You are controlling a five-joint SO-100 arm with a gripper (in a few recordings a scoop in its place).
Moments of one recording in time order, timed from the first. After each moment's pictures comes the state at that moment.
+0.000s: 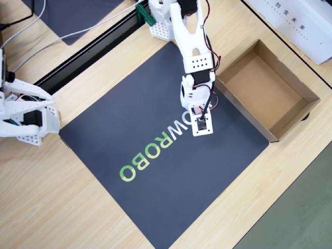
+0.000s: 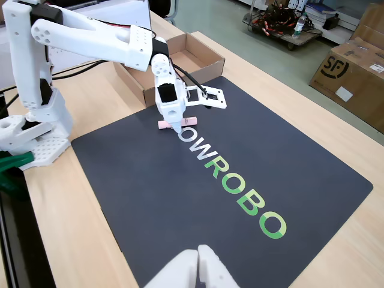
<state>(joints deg) 28.6 68.6 91.6 56.8 -84.1</state>
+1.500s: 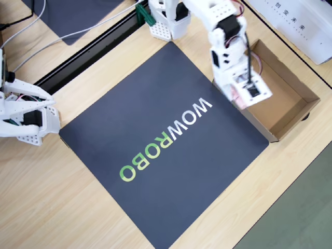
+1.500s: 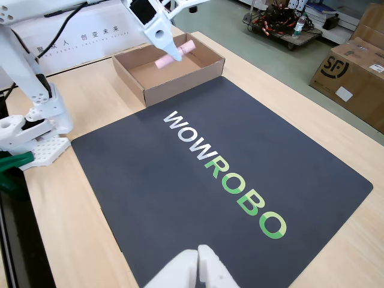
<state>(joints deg) 6.9 95.9 90.5 60.9 -79.9</state>
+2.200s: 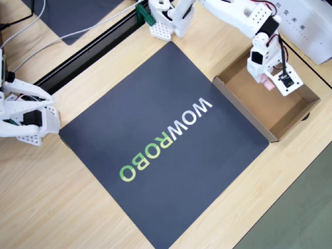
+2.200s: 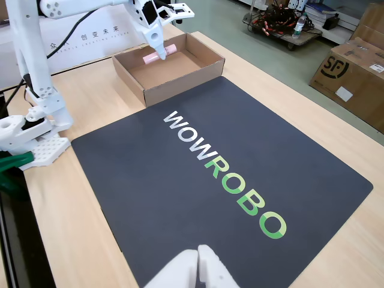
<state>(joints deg) -9.5 71.8 74.0 62.8 -67.4</state>
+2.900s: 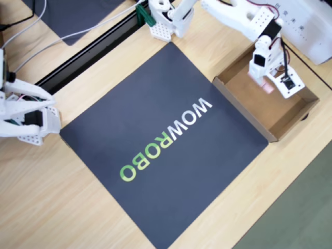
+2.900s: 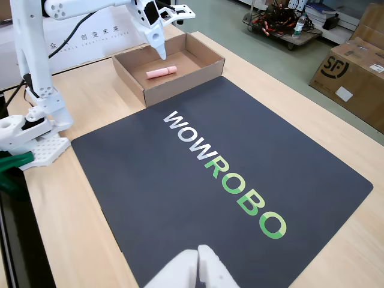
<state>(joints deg) -10.0 70.3 71.8 63.6 -67.3</state>
